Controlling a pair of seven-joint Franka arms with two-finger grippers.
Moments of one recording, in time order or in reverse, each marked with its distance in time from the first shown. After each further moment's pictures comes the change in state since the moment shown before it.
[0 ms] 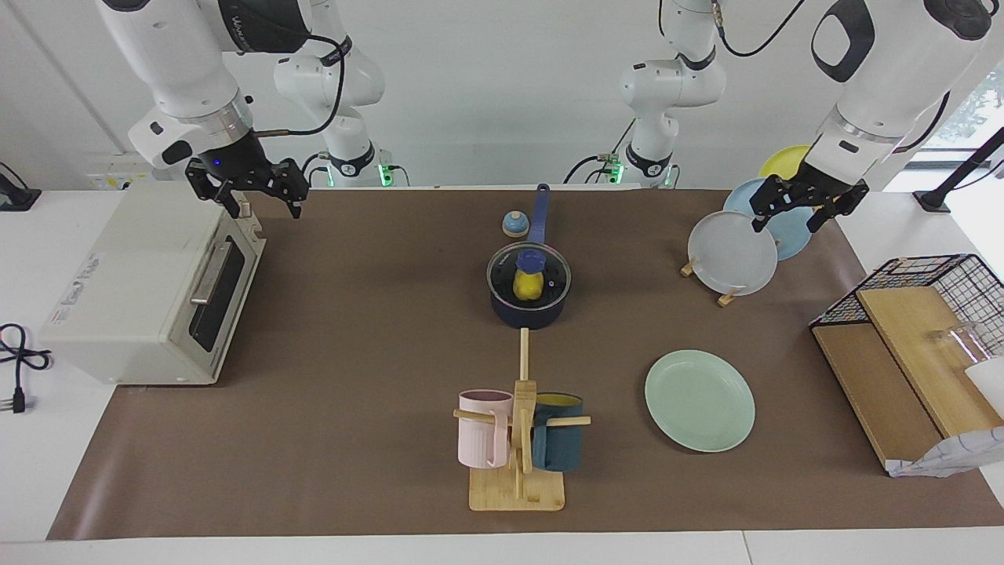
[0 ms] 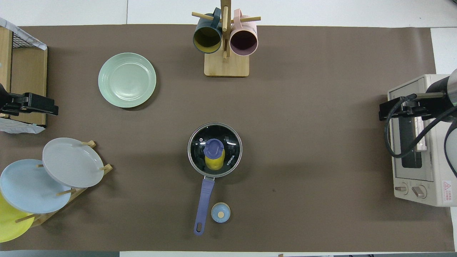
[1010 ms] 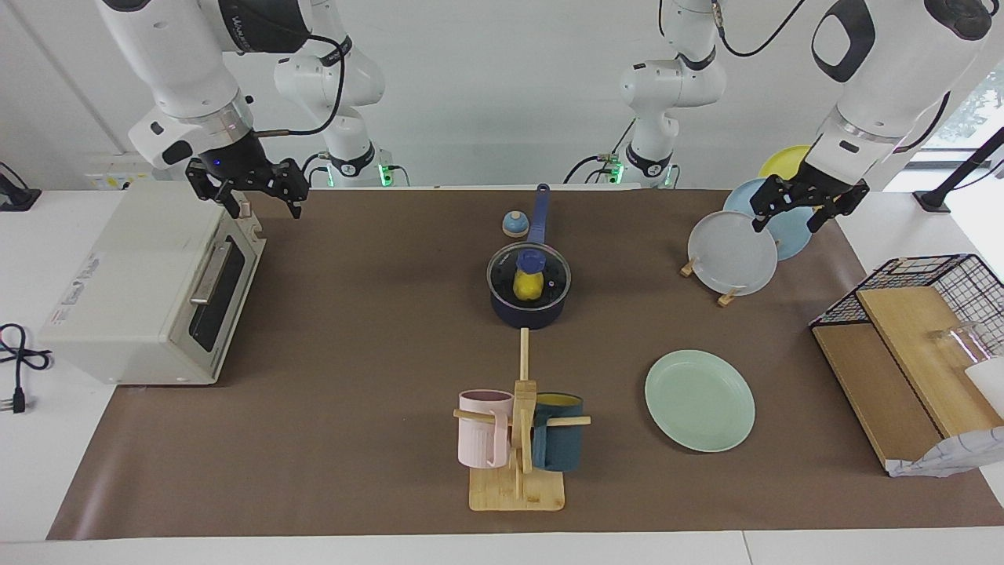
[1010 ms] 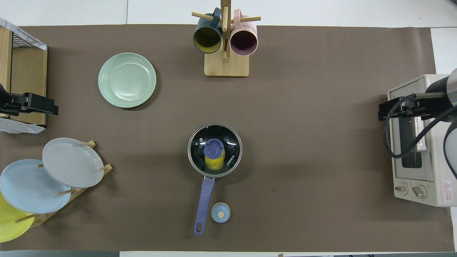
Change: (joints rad) left arm 0.000 0.000 -0.001 0.000 0.000 0.000 0.000; right arm 0.014 0.000 0.002 0.000 0.005 0.010 -0.001
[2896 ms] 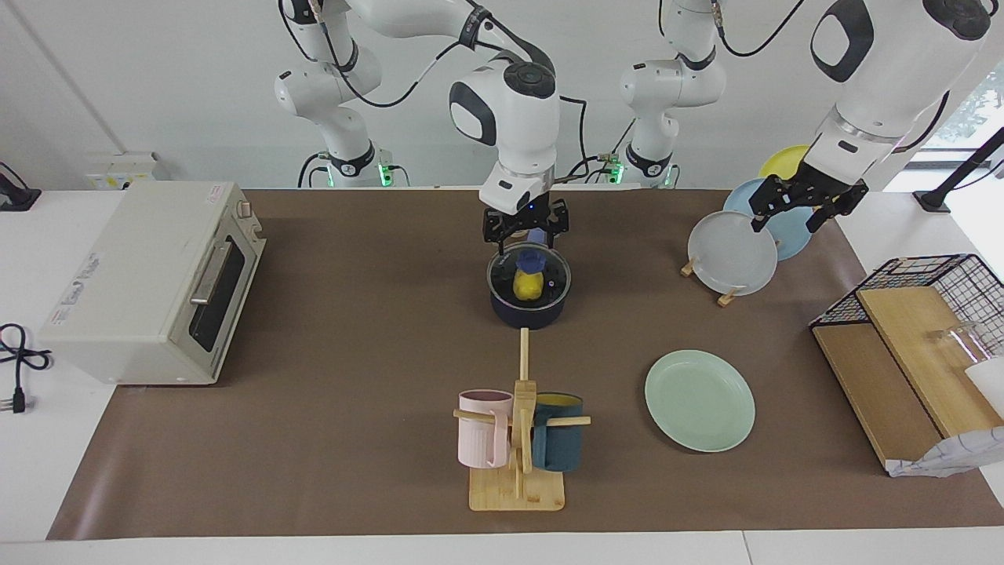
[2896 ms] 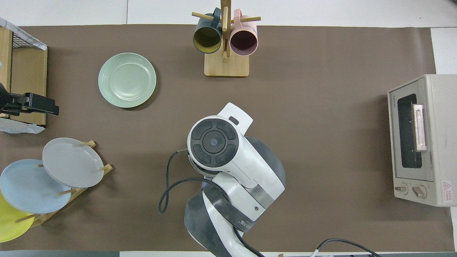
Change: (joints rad) left arm 0.000 0.000 -0.002 0.000 0.000 0.000 0.000; right arm 0.661 0.292 0.016 -0.055 -0.039 0.441 0.558
